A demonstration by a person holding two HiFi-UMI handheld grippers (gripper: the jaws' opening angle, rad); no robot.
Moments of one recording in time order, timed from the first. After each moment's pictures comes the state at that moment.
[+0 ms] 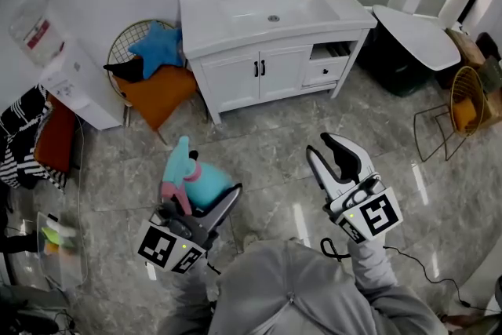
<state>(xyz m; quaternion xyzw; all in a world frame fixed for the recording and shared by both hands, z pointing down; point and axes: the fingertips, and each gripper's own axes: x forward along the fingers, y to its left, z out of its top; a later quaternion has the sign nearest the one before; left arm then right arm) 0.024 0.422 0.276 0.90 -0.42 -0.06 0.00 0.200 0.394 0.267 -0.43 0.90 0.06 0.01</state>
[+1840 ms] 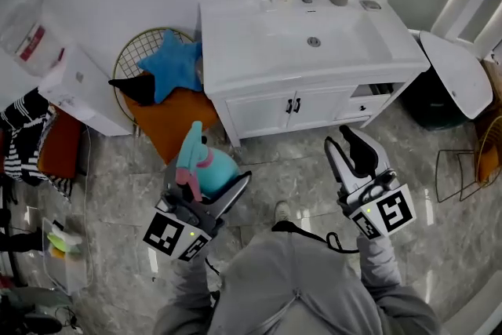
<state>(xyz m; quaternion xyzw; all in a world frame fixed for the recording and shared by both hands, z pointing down) -0.047 0.131 0.288 0.89 -0.45 -0.04 -0.01 0.139 0.095 0.275 -0.41 0.91 0.05 0.03</state>
